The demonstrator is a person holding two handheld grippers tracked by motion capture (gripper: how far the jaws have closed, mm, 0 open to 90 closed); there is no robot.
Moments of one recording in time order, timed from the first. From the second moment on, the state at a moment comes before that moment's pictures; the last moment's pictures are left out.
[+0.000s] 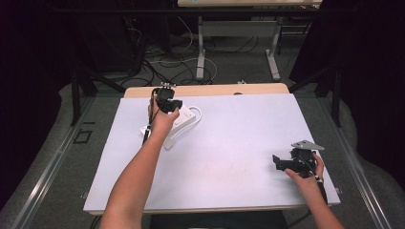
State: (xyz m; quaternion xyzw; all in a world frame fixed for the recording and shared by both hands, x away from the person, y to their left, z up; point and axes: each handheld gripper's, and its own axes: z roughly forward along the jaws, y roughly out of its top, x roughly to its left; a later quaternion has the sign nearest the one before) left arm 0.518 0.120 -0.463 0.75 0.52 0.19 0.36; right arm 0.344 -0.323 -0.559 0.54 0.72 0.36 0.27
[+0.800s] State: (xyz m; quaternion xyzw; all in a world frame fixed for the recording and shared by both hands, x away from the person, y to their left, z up) left arm 0.547 0.102 -0.493 0.75 0.54 0.16 0.34; right arm 0.344 -0.324 -0.559 0.54 0.71 0.35 0.27
